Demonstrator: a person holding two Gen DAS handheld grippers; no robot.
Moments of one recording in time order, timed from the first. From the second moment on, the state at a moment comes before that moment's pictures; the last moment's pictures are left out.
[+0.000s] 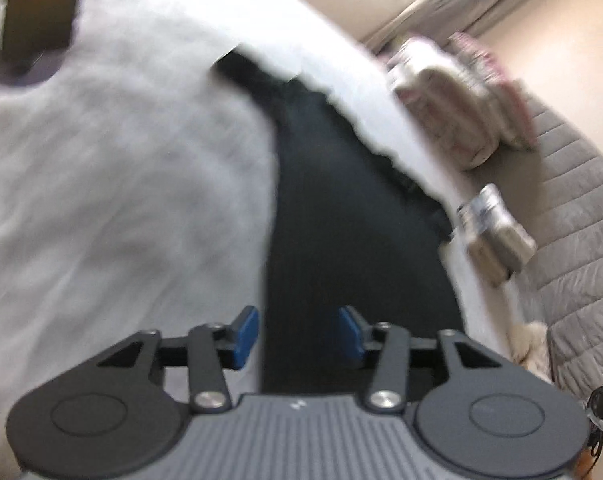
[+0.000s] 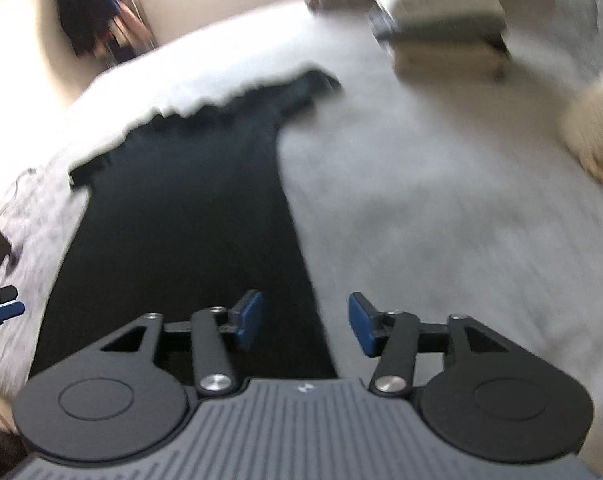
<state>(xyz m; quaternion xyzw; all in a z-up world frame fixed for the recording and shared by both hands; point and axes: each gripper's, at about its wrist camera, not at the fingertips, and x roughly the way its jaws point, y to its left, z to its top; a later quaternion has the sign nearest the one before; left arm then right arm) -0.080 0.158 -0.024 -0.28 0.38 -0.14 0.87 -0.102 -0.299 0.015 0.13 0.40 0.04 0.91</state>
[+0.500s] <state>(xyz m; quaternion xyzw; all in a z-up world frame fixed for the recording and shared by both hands) -0.040 0.065 -0.066 -0.14 0.32 -0.20 0.91 -0.048 -0.197 -0.050 -0.05 0.31 0.08 0.95</state>
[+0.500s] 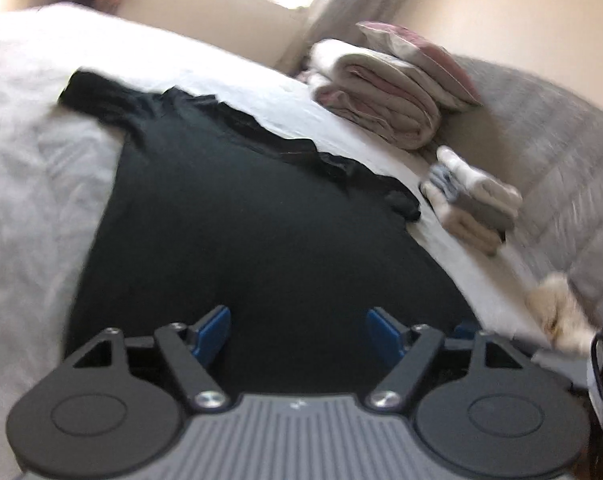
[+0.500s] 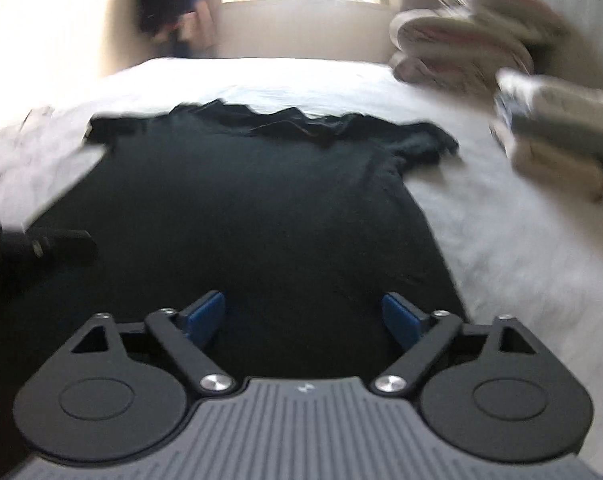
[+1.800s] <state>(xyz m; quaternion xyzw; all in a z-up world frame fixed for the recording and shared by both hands) 0.259 0.064 -0.041 -0.22 0.33 0.08 0.91 0.213 -0.234 0.003 0.04 0.34 0.18 0.92</state>
